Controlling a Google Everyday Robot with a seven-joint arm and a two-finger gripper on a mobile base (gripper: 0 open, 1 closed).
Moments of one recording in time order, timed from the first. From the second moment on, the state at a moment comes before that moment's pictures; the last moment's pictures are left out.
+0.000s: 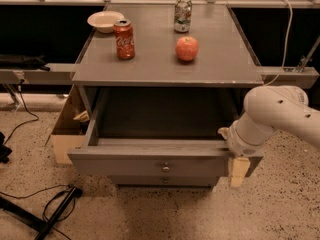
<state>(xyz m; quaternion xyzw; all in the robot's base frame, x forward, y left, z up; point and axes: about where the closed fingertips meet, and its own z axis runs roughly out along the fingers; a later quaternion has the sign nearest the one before) 0.498 -0.202 0.645 -0.70 0.71 0.04 0.10</state>
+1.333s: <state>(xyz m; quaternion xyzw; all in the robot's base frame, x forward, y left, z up) 0.443 -0.193 0.633 -0.69 0.72 0.07 0.05</state>
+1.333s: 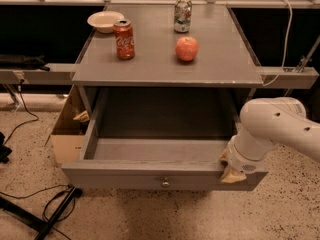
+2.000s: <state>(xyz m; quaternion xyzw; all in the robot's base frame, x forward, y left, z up) 0.411 -0.197 0.637 -0.70 0.71 0.09 0.03</state>
